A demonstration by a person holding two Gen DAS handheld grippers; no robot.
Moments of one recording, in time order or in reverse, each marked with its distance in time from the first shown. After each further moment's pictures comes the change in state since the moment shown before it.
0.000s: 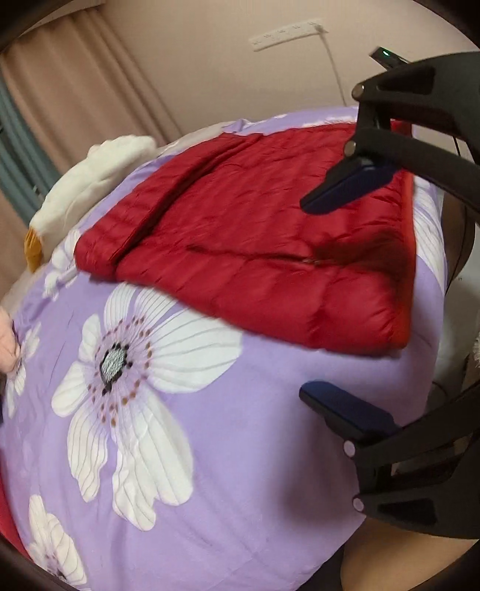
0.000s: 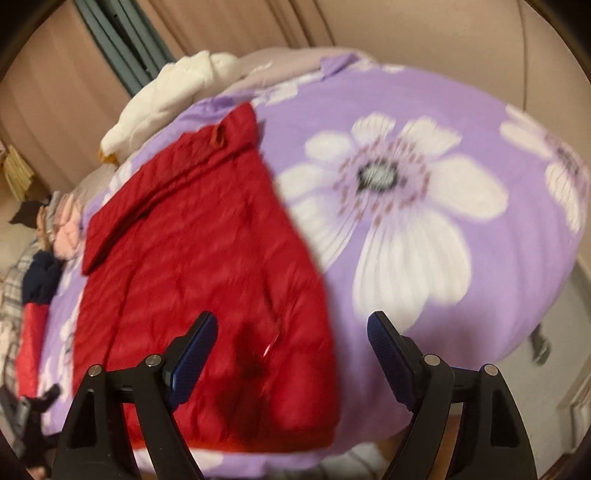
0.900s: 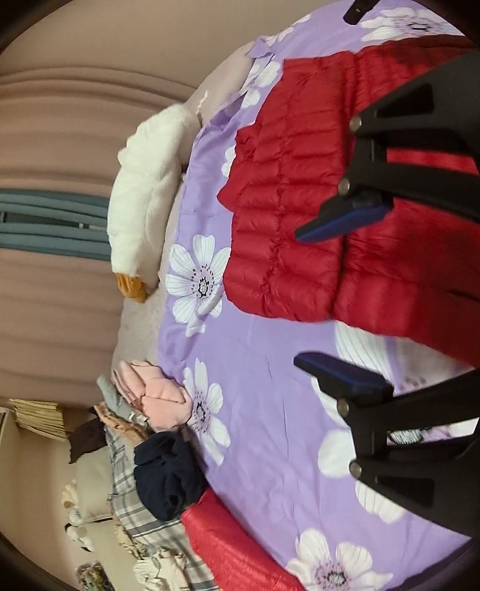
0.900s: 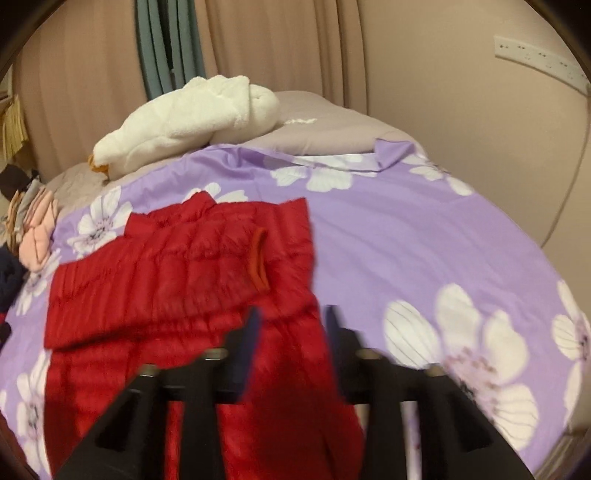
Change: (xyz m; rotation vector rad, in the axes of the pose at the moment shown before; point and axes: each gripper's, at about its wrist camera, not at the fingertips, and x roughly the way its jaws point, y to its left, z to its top) left arm 0.055 -0.137 0.134 0.396 -0.398 0.354; right arm 0.046 0.101 0.135 -0.237 -0.186 -0.170
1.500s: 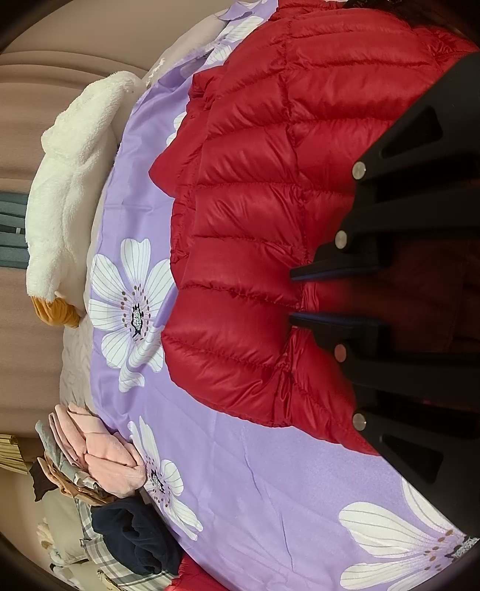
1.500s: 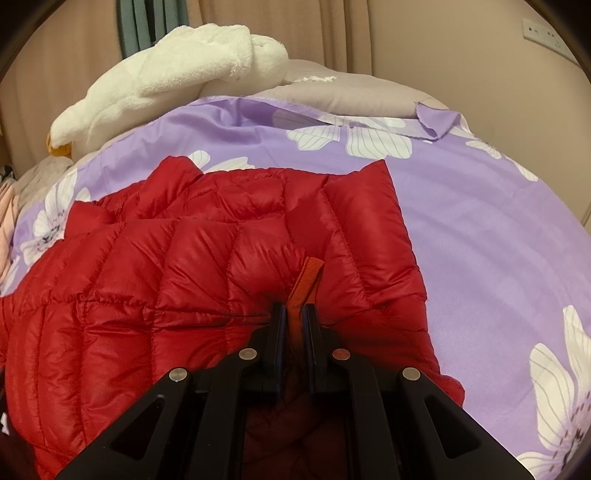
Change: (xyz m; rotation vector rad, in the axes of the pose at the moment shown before) left arm 0.185 -0.050 -0.003 0.033 0.193 0.005; right arm 0.163 0.057 0.026 0.023 0.065 -0.044
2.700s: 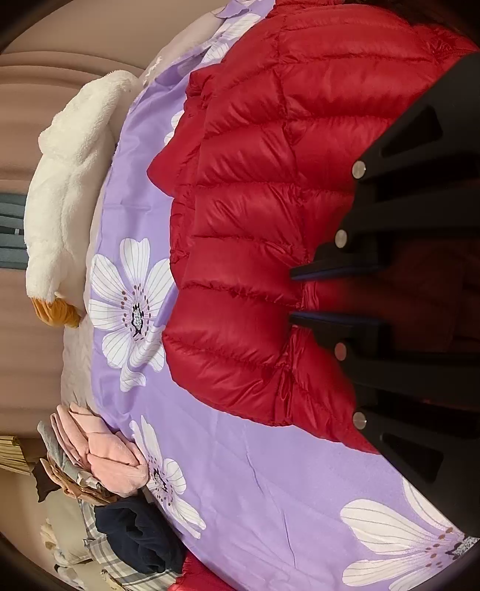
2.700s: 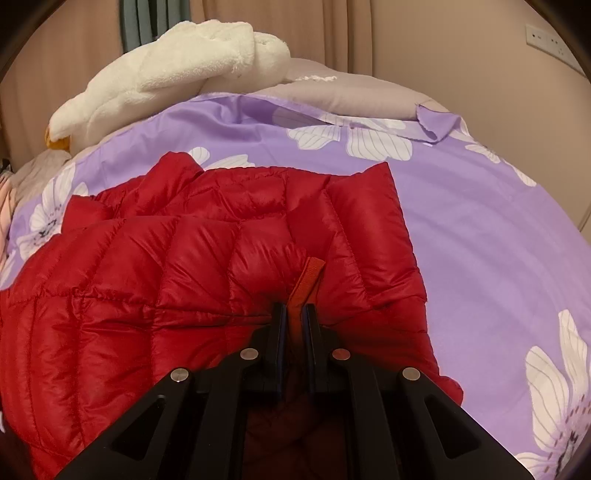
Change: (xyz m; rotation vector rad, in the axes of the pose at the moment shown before) left arm -0.001 0.002 0.000 0.005 -0.002 0.004; right arm -0.004 0.003 -0.002 -0.022 -0.001 -0.023
